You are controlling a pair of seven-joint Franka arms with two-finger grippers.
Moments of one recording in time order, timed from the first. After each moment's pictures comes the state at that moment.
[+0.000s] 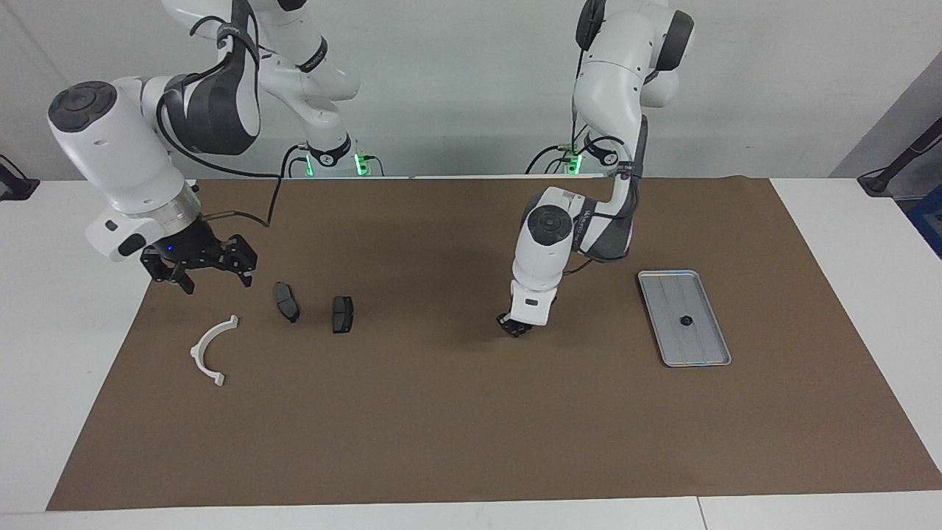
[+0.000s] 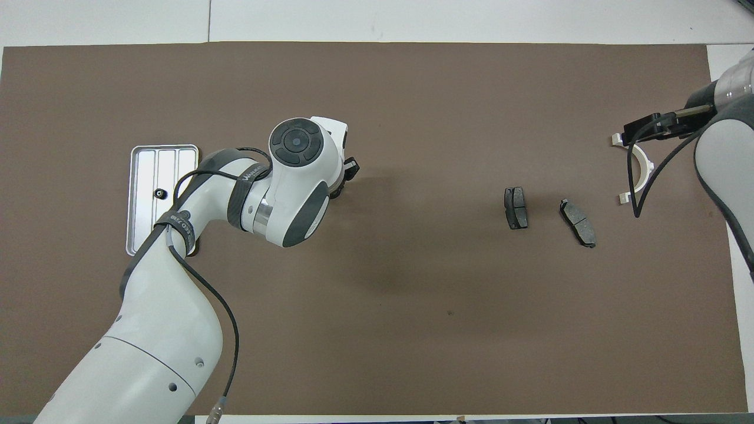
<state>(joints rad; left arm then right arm) -0.54 0.53 -0.01 -1.68 -0.02 2.24 -1.00 -0.13 0.20 0.07 -1.59 0.00 1.84 -0.17</state>
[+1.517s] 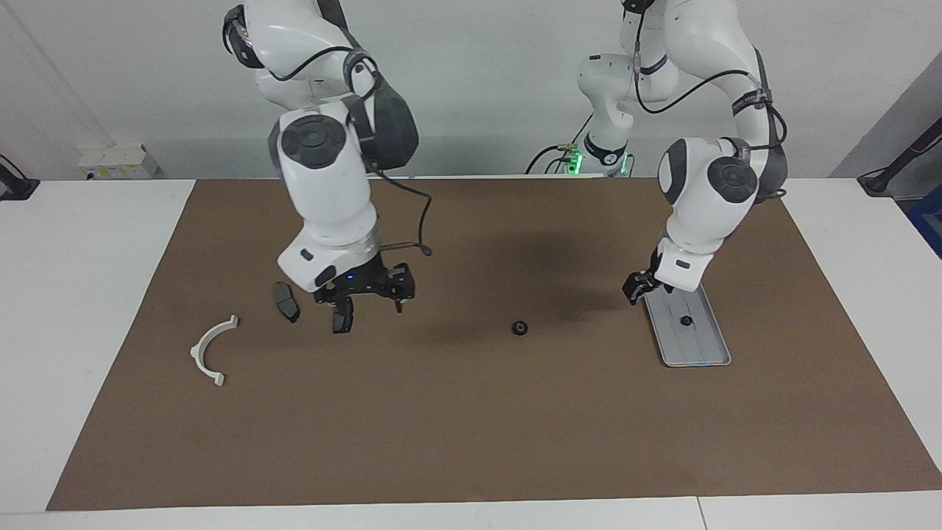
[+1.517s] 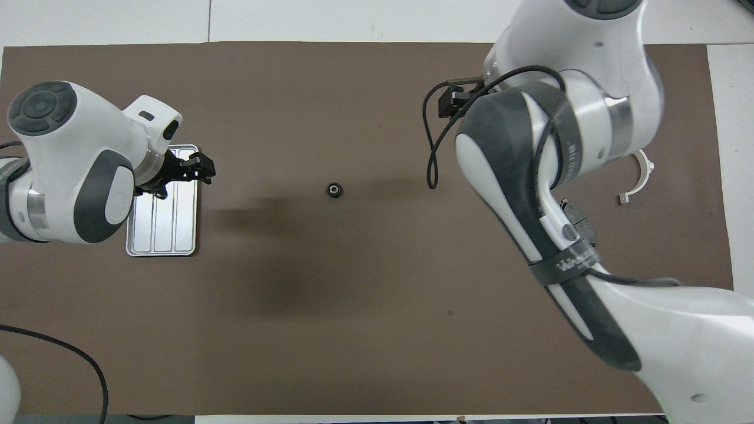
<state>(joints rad) -0.18 0.20 0.05 -1.88 -0.01 2.05 -0.30 0.31 0.51 0.08 -1.15 -0.04 1.72 0.37</state>
